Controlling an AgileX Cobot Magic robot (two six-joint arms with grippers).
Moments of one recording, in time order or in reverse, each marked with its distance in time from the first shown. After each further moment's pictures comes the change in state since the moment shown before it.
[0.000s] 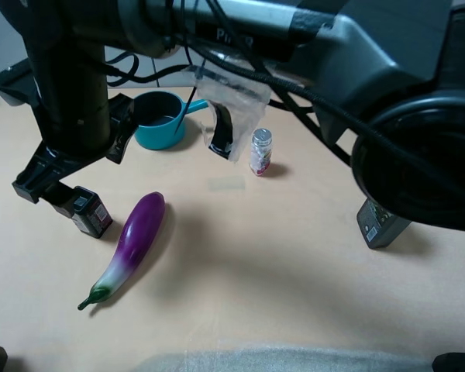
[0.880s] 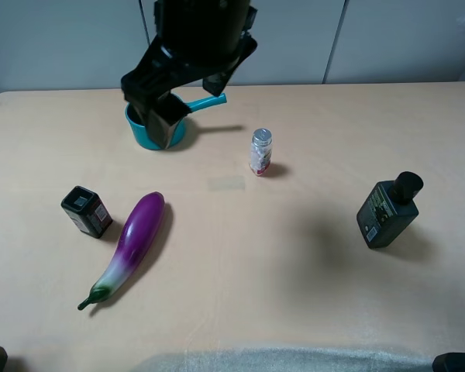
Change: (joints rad) left arm 0.000 0.000 0.000 0.000 0.000 0.000; right arm -0.162 -0.497 0.460 -0.040 0.002 -0.012
